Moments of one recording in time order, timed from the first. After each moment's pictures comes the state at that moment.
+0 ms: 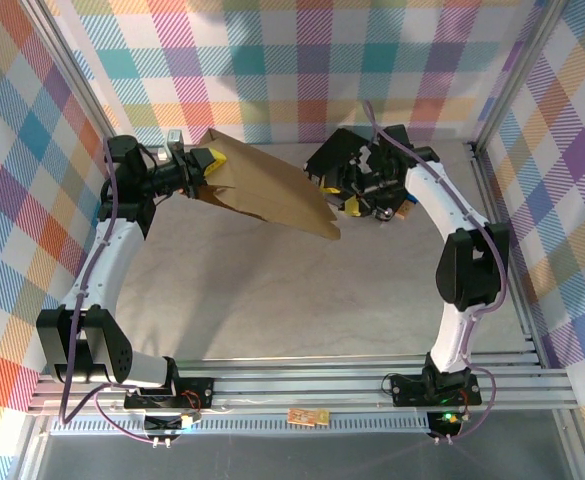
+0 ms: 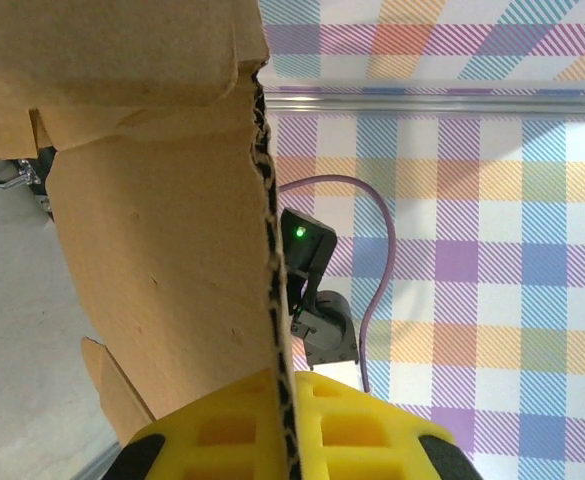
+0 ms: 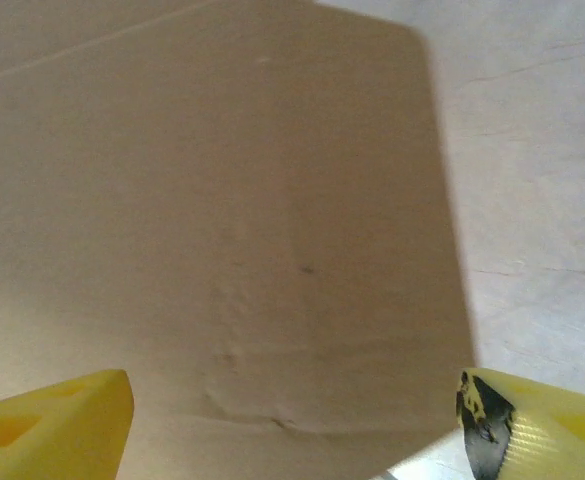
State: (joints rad) left arm 0.01 1.40 1.23 0.03 1.06 -1.41; right arm 0.26 1.91 1.73 -0.92 -0.88 0.54
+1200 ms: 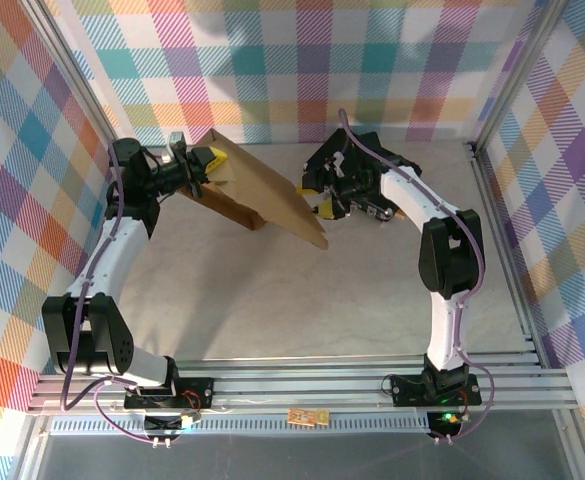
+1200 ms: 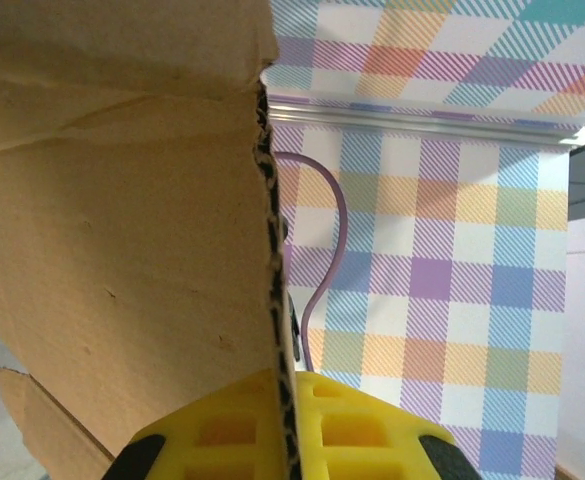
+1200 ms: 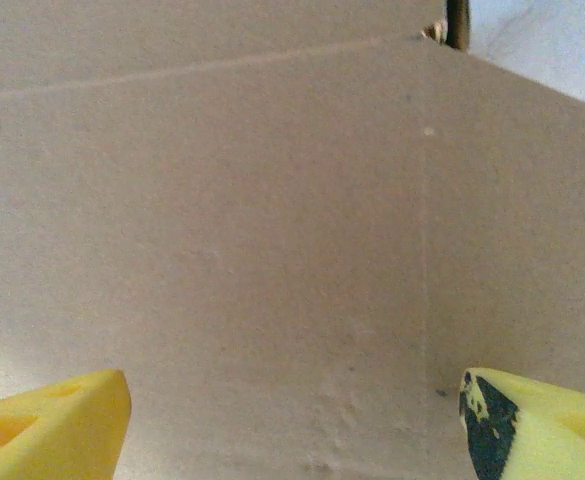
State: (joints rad) left arm 0.02 1.45 1.18 0.21 1.05 -1.57; right arm 0.33 2.05 1.74 -0.71 -1.01 0.64
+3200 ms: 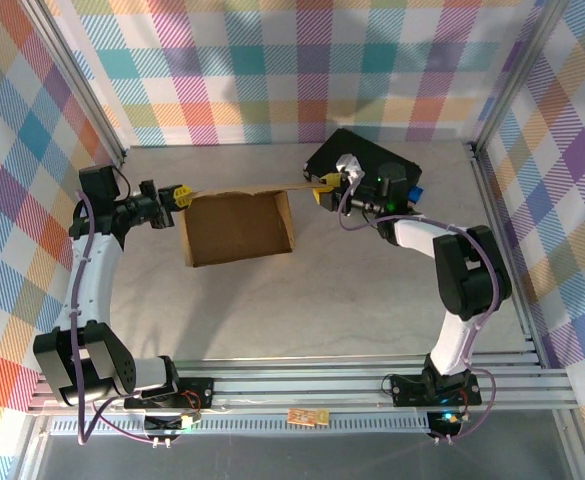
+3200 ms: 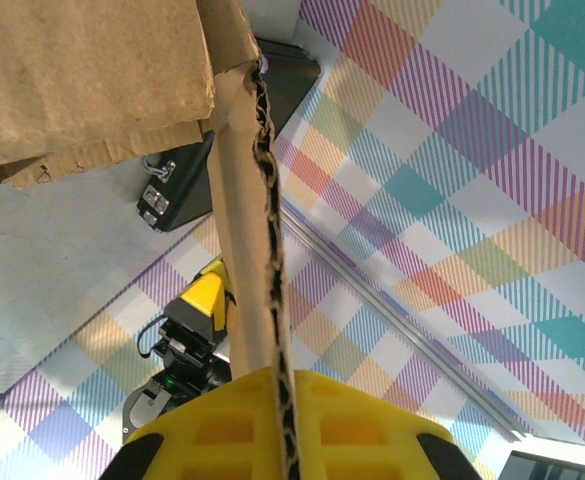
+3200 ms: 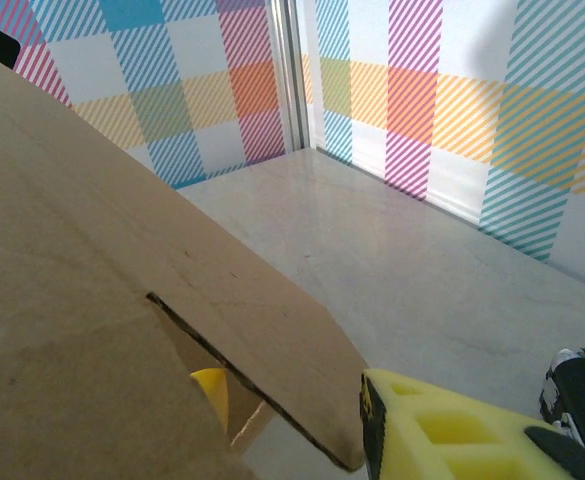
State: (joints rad) left arm 0.23 1.30 1.14 -0.46 0.94 -1.68; right arm 0.31 1.84 1.07 0.61 -0.81 -0.03
